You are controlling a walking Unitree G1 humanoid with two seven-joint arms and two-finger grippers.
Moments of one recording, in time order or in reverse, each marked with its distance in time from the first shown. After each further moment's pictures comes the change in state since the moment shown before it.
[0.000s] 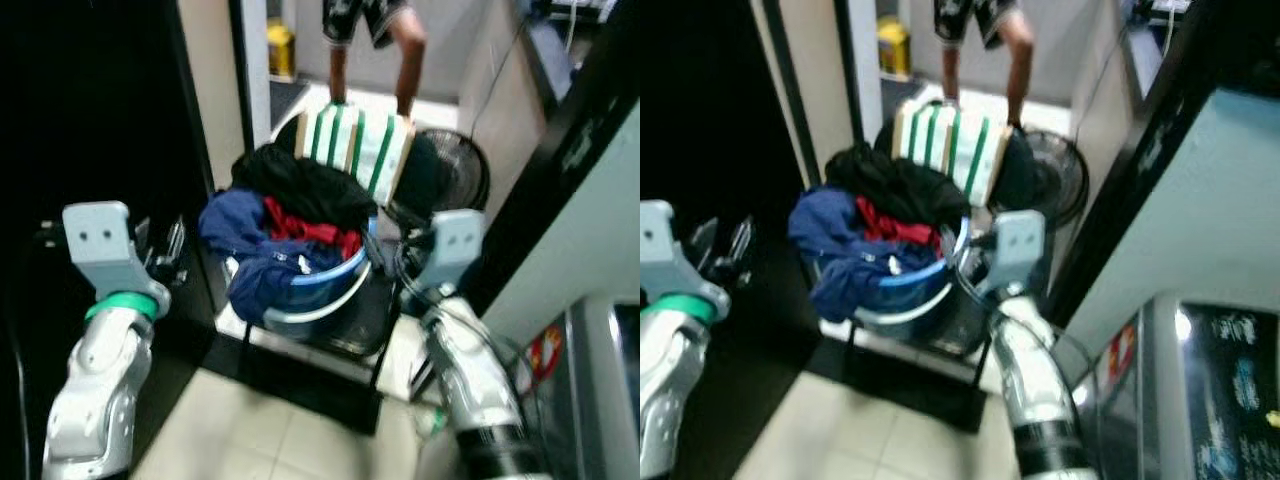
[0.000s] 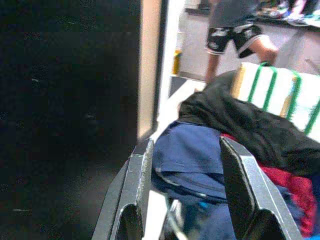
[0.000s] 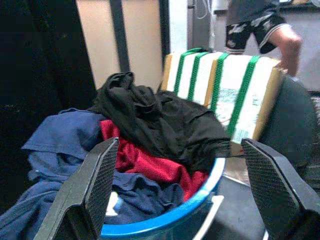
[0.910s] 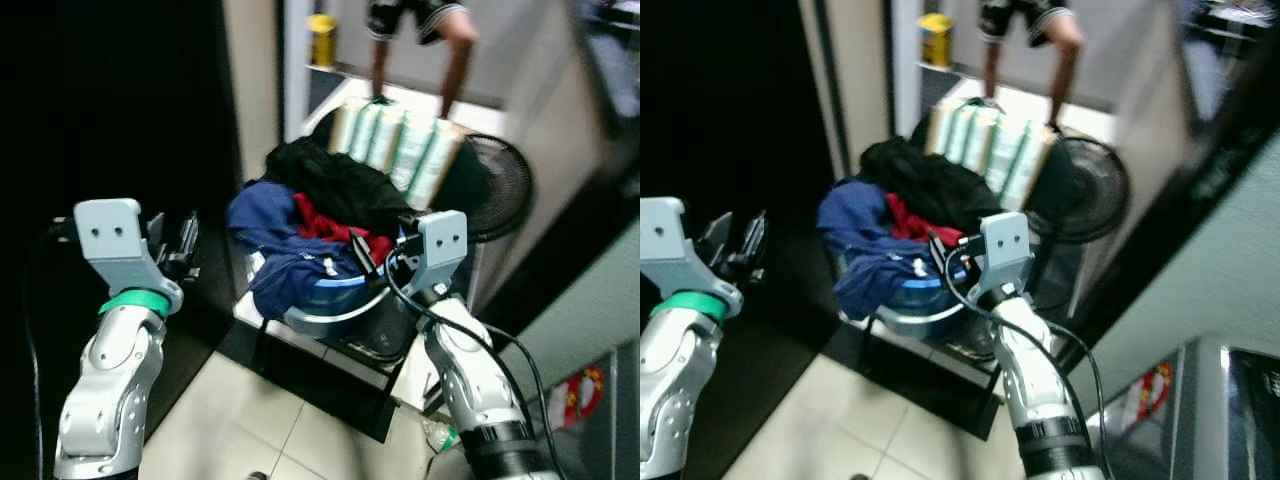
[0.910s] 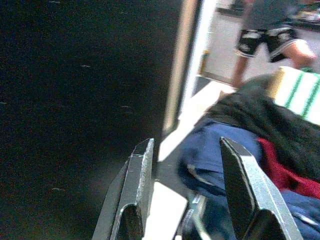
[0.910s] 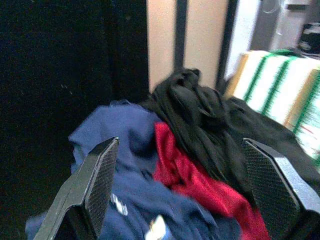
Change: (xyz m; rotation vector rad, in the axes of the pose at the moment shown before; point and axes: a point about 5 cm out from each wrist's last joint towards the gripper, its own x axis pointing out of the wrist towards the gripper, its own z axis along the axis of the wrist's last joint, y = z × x) left arm -0.002 -0.006 0.002 -0.025 -0.028 -0.012; right arm 0.001 0.004 0.006 -0.059 -0.011 0.086
